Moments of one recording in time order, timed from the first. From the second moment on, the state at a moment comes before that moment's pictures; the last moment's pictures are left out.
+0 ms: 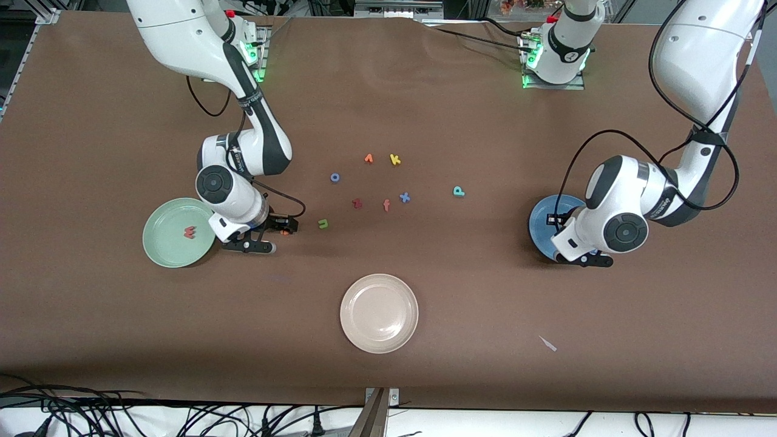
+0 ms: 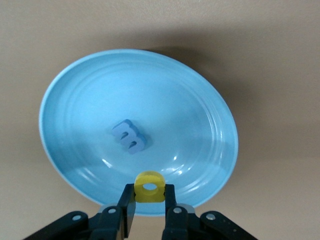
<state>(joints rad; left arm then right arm) 0.20 0.61 -0.39 -1.73 0.27 1.87 -0.25 0.57 0.58 -0.22 -1.93 0.24 2.47 0.27</state>
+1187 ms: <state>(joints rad) -0.03 0.63 -0.57 -1.87 0.26 2.13 -1.11 0.58 0.60 -0.20 -1.93 0.24 2.49 0.28</state>
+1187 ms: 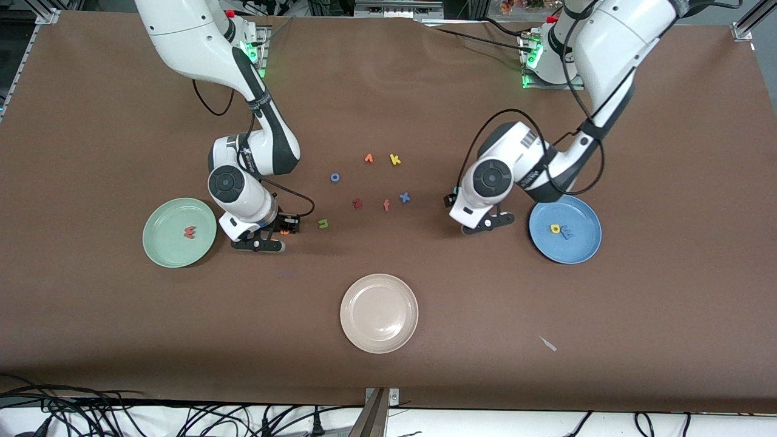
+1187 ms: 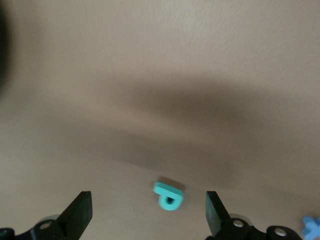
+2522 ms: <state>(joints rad) -0.03 0.62 -0.58 -2.03 0.26 2.40 -1.49 0.57 0.60 -0.23 -1.81 0.24 2.28 0.23</state>
